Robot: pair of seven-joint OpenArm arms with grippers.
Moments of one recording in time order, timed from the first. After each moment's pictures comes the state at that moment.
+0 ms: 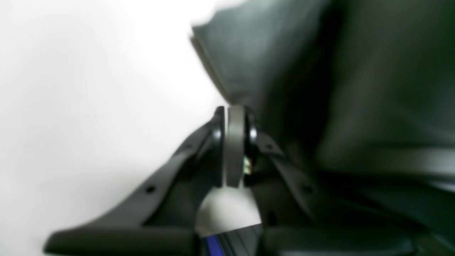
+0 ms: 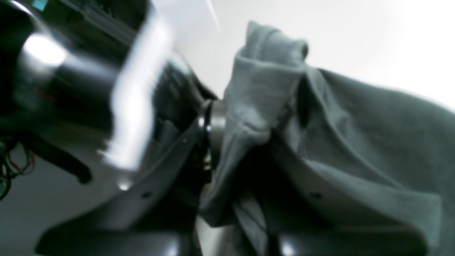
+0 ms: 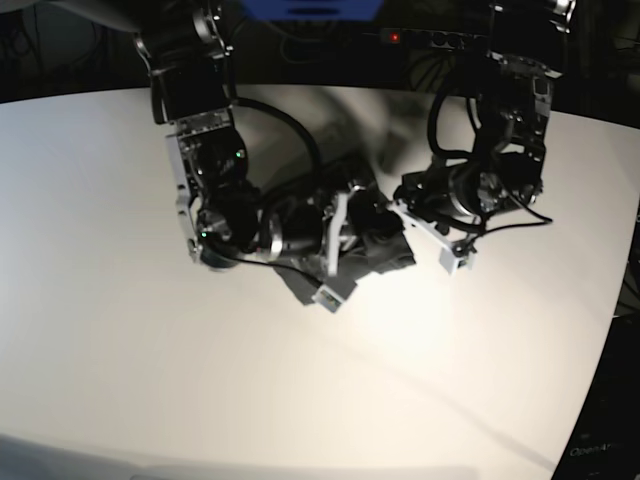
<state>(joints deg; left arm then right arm) 2.1 -13.9 9.7 101.7 -35.3 19.0 71.0 9.2 -4.4 -9.5 81.1 47.4 40.4 -68.8</state>
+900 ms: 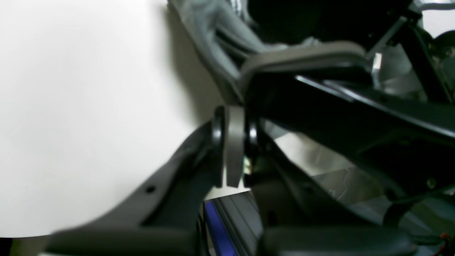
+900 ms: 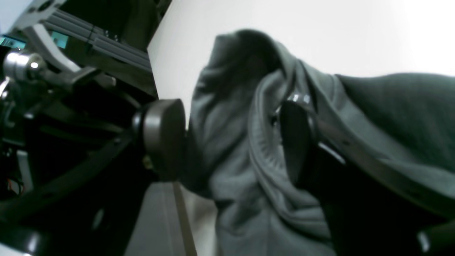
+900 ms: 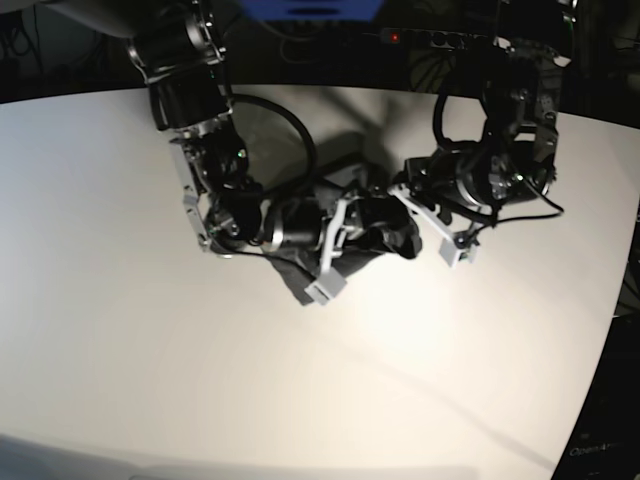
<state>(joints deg) 4.3 -15.1 8.8 110.2 -35.0 19.0 77.0 10.7 -2.8 -11.8 68.7 48.3 40.0 -58.8</state>
